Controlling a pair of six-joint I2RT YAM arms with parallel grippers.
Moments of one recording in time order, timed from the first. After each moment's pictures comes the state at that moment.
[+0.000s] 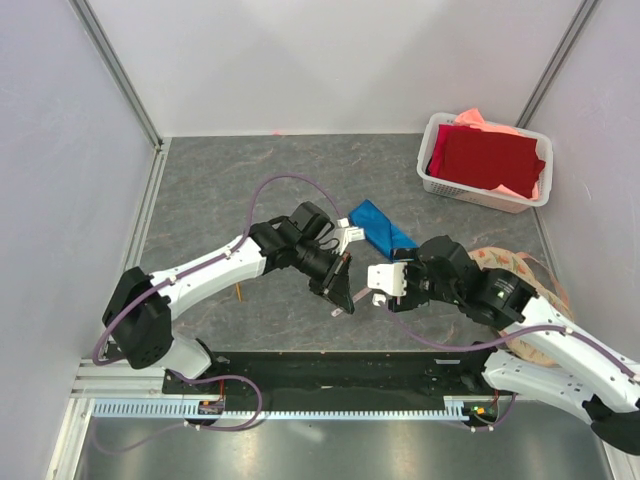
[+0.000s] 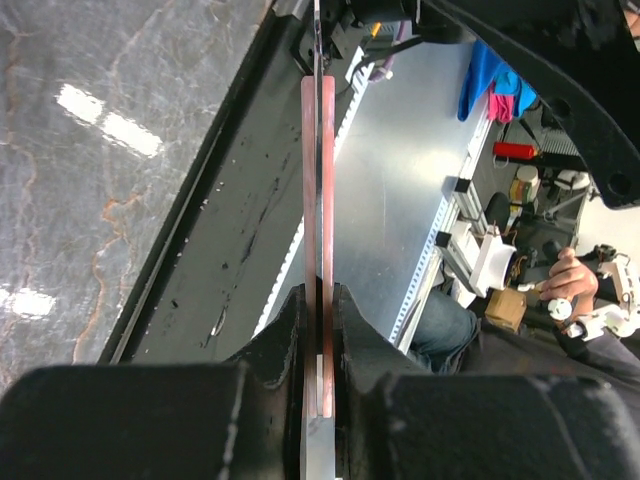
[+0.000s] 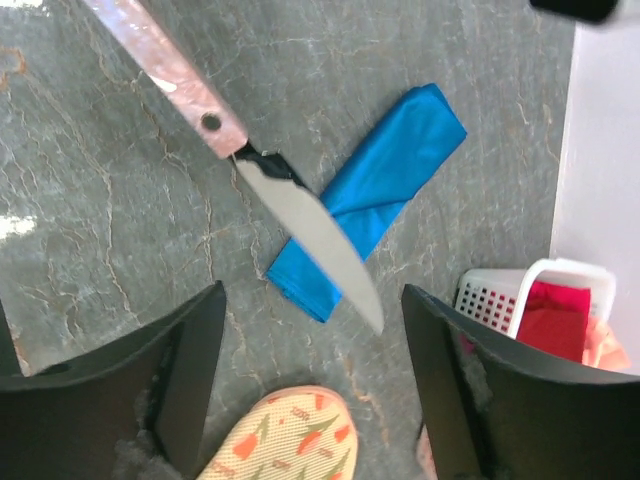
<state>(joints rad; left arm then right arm) -0.82 1.49 1.11 -0.57 0.84 -0.42 0.86 0.83 0.91 -0.79 0.01 -0.83</state>
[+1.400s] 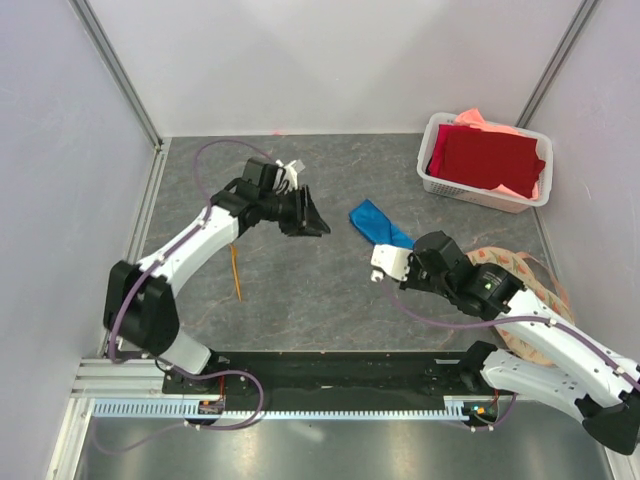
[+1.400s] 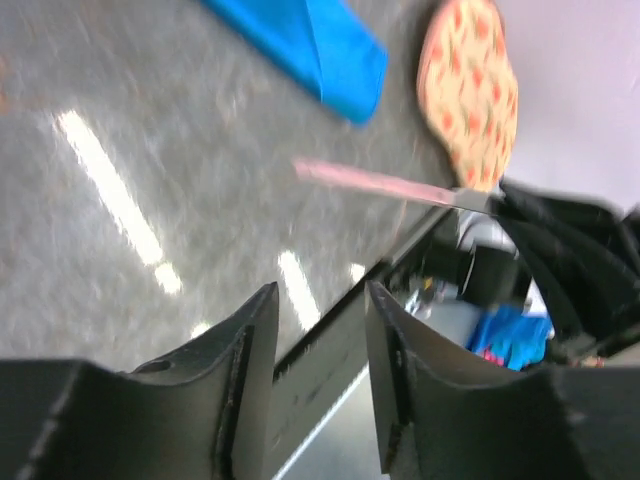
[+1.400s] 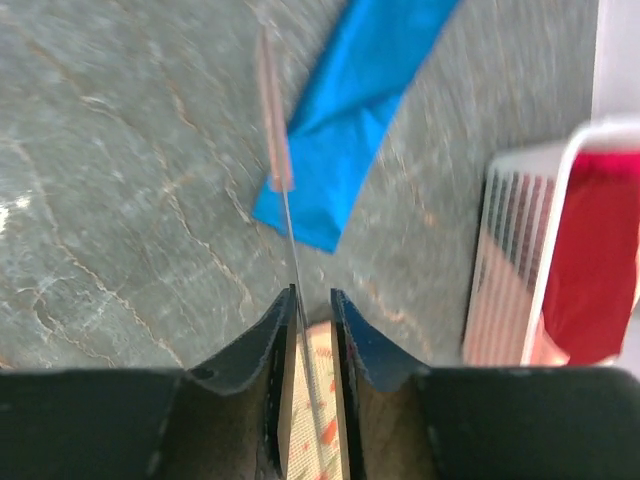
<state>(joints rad) -0.46 1.50 1.18 -0.47 0.60 -0.59 0.79 0.90 0.87 -0.77 0.17 -0.72</state>
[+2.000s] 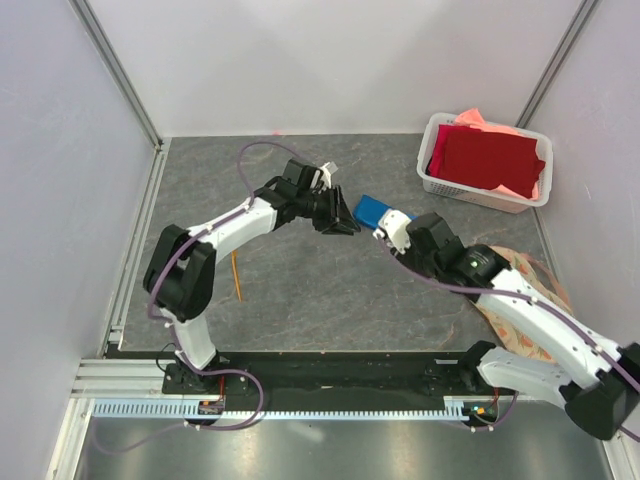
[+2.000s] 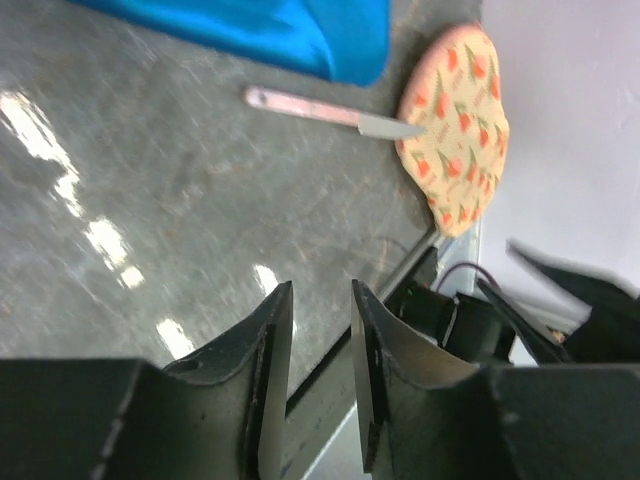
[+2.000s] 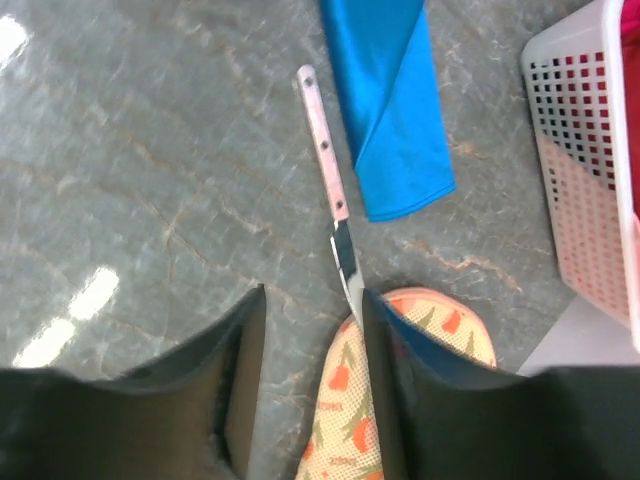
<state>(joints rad) -0.56 1.84 1.35 -0.25 0.59 -0.74 0.69 1.01 0.92 -0.76 0.25 -0.37</state>
